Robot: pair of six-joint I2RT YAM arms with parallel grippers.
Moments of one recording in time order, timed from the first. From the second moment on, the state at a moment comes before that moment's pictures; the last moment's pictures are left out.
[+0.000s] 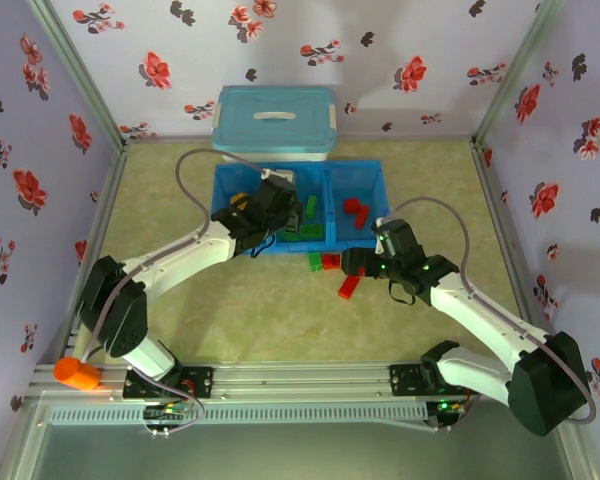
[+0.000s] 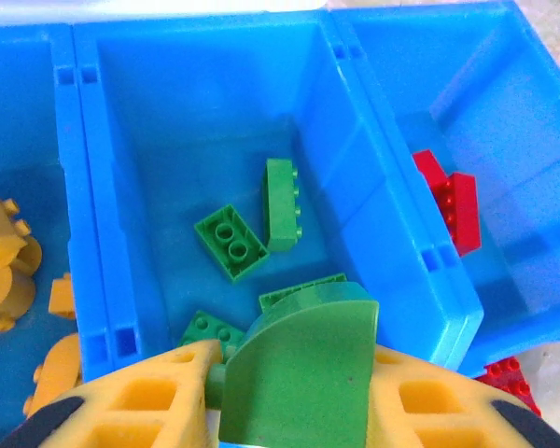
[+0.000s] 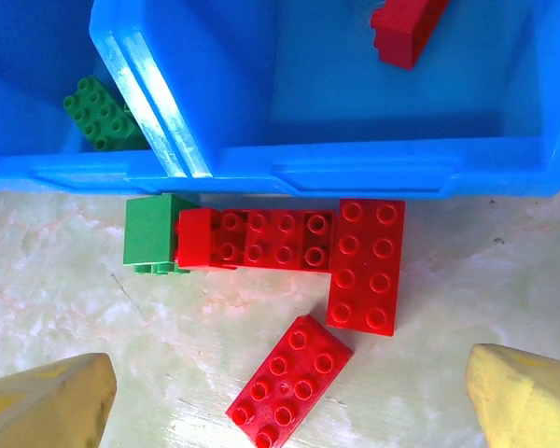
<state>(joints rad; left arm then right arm) -0.79 1.60 1.26 -0.36 -0.26 -0.46 0.54 1.07 0.67 -0.45 -0.05 0.49</state>
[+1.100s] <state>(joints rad) -0.88 1.71 1.21 -0.41 -0.20 -0.54 0.54 1.11 0.67 -0.44 -0.05 0.51</state>
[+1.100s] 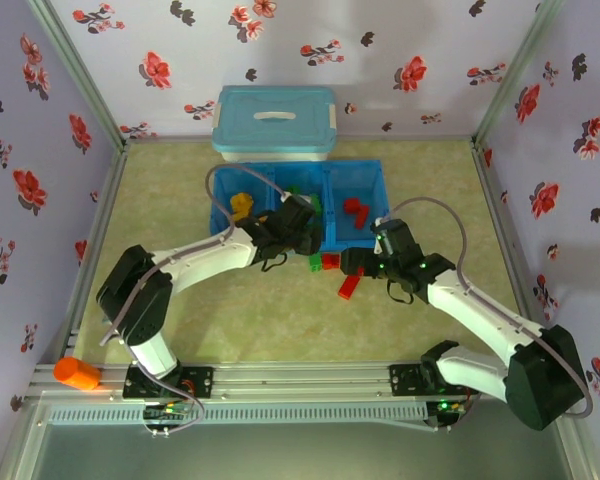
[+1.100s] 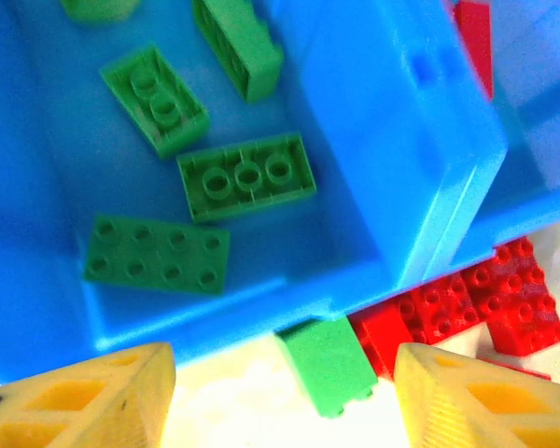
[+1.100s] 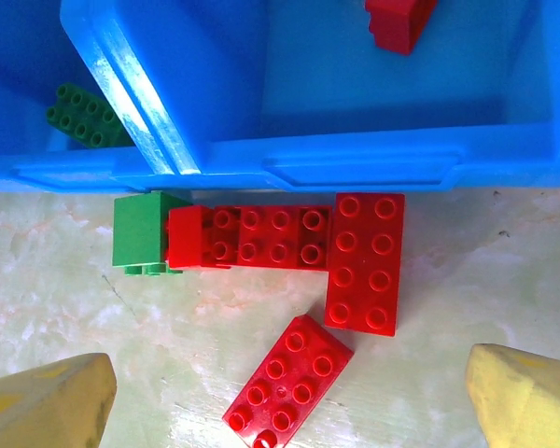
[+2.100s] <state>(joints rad) -0.93 1.88 1.17 -0.30 -0.15 -0.65 0.54 1.12 0.67 -0.42 -0.06 0.51</state>
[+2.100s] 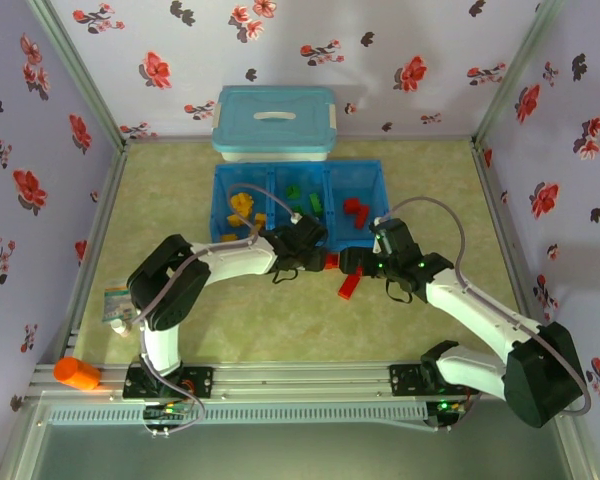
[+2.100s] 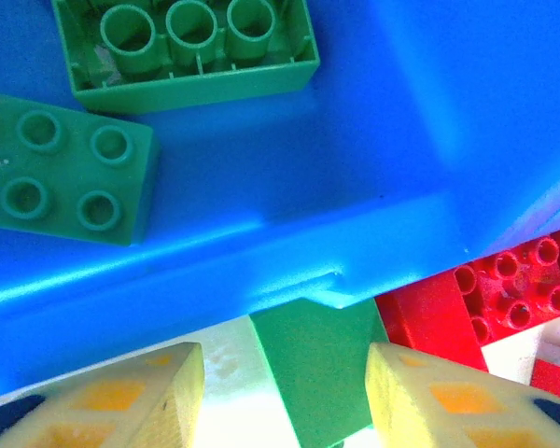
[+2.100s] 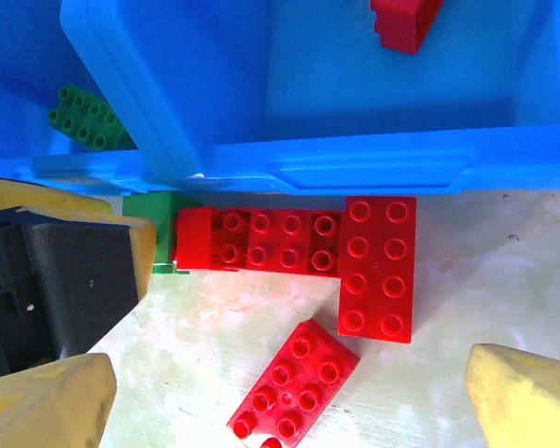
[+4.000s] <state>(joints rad) -1.07 1.87 1.13 -0.40 -0.24 -0.81 0.56 1.14 0.67 -0.38 -0.05 0.53</state>
